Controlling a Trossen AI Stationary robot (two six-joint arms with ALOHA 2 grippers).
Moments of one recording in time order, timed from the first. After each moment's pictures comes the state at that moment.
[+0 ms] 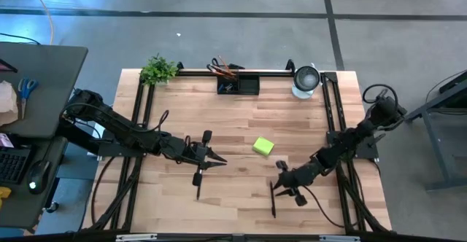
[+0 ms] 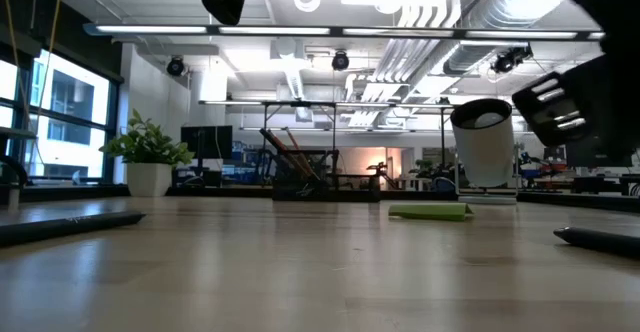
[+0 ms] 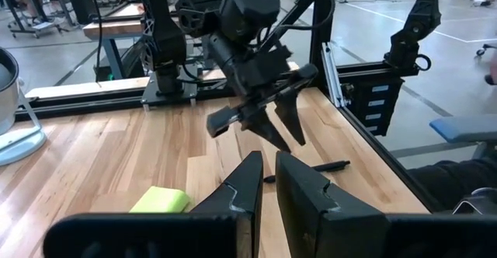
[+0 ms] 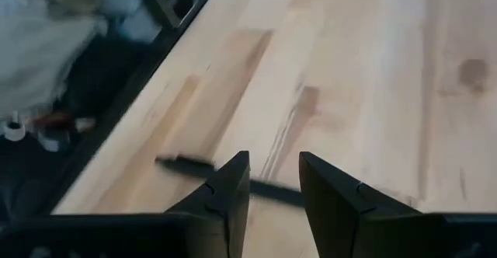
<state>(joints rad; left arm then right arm) -0.27 1.37 0.64 0.53 -0.23 0.01 0.62 1.50 0.47 0.42 0.05 0.27</state>
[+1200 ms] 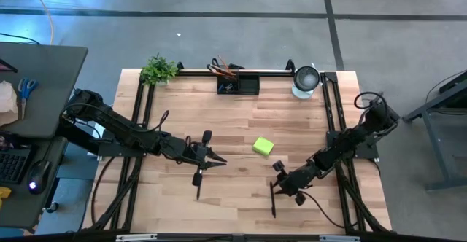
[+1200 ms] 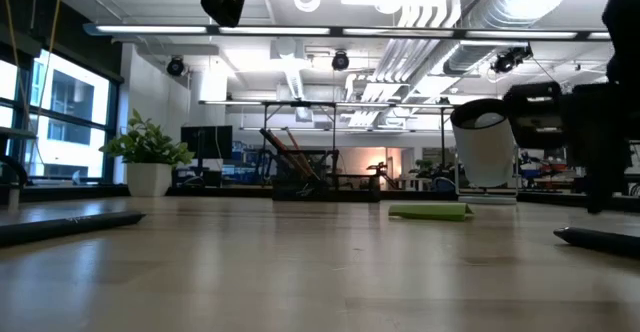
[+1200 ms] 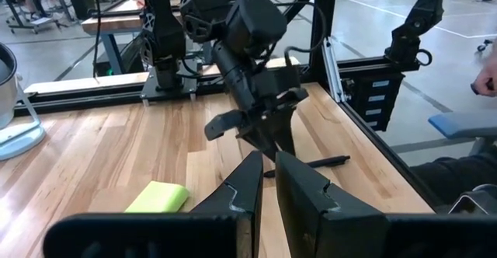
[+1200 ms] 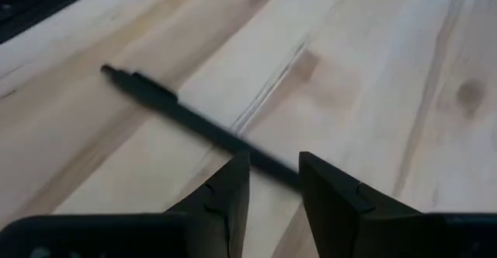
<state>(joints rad) -0.27 1.37 0.64 0.51 -0.23 0.01 0.63 1.61 0.47 0.44 0.11 -0.08</state>
